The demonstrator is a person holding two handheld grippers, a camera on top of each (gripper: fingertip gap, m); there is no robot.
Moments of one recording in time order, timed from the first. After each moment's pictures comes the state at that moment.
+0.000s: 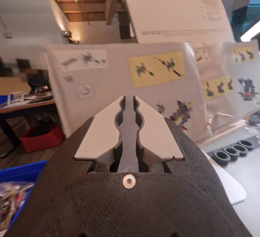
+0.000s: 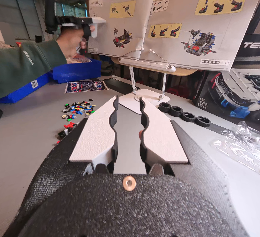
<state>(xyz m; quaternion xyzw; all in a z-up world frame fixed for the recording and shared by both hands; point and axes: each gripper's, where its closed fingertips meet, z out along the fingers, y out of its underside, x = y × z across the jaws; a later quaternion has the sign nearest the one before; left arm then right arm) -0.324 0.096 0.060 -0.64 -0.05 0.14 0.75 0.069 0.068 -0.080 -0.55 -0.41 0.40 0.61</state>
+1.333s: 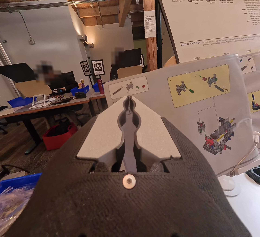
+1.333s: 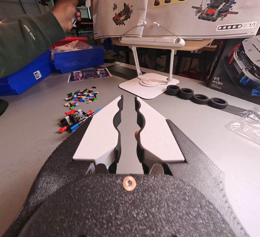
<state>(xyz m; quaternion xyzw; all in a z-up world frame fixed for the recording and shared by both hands) -0.382 0.096 0.087 -0.63 -0.06 0.18 0.75 0.064 0.071 -0.120 -0.58 -0.42 0.42 0.56</state>
